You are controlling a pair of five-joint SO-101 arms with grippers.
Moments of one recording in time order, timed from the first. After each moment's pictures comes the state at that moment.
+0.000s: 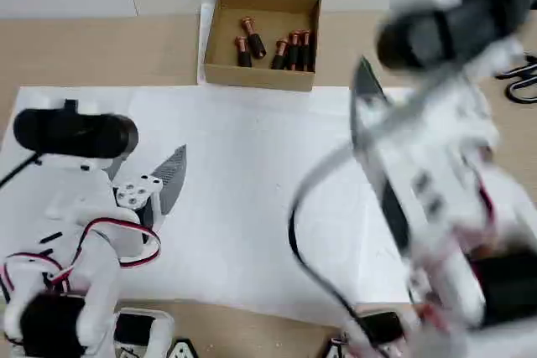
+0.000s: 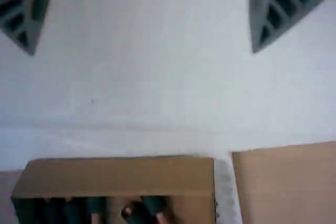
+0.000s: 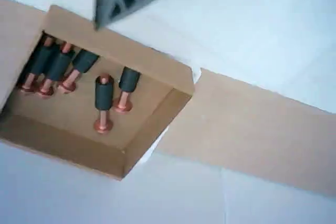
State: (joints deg) left arm 0.4 -71.5 35.2 73.7 3.6; right arm -14.1 -41.1 -21.2 87.1 0.3
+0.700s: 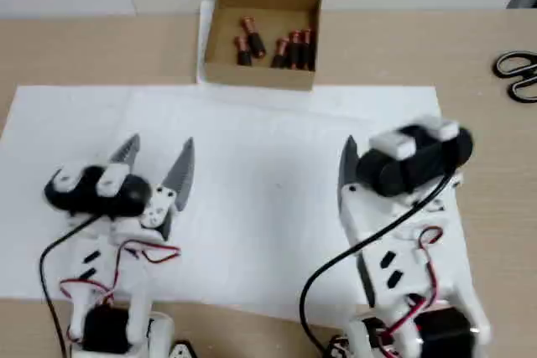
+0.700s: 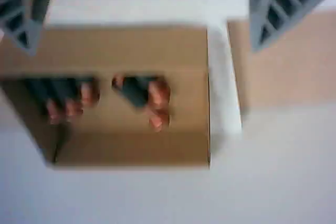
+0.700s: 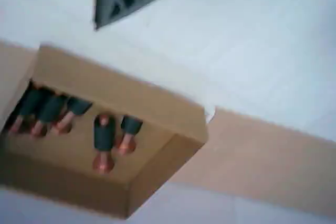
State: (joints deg) left arm 0.4 -102.8 84.2 35.5 3.6; right arm -13.5 -85.3 53.4 52.2 0.3
